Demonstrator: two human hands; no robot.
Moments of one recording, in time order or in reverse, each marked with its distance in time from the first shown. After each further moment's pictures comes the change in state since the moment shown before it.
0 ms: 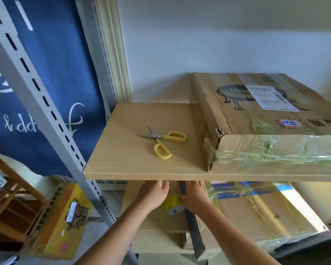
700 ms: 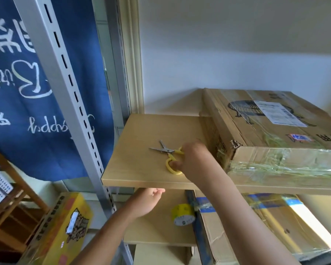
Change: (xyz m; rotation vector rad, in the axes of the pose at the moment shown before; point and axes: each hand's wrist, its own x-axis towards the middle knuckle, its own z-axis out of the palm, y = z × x) left_hand -0.020 -0.033 -0.058 -0.158 -0.185 -0.018; right_hand -0.053 -0.130 -0.158 -0.319 0.201 -0.227
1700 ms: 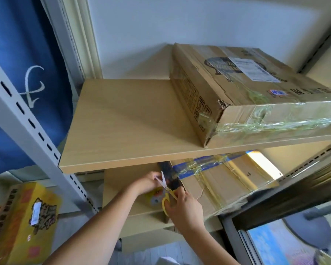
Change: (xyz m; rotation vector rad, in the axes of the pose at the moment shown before) left_hand 0.105 -0.029 0.107 -0.172 -0.413 0.104; right_hand -0.091 0.022 0.225 0.348 -0.031 0.565
